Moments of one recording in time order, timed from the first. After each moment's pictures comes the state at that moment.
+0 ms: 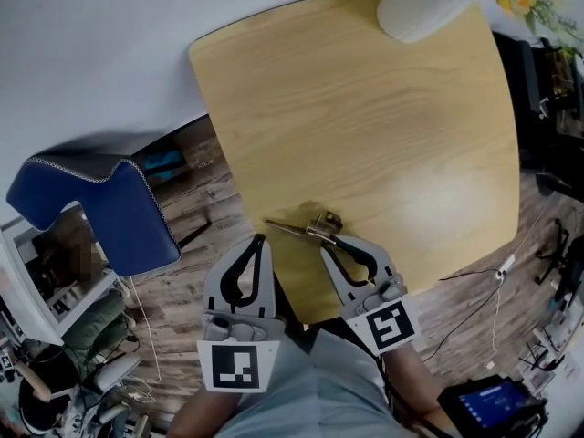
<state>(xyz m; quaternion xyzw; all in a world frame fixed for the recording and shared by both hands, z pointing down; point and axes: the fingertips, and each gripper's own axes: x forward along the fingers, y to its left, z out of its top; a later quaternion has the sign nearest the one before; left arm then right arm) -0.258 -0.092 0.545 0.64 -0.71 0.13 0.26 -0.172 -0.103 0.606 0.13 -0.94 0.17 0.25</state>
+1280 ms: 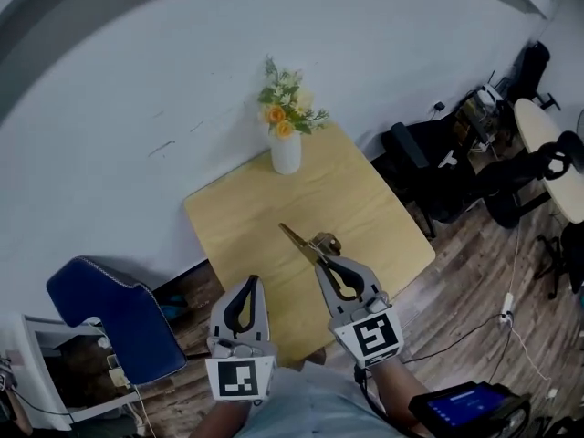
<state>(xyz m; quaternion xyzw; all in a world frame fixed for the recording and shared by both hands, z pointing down) -0.135 -0.087 0.313 0.72 -0.69 0.03 0.05 -0.045 -0.143 0.347 0.32 -0.94 0.00 0.10</state>
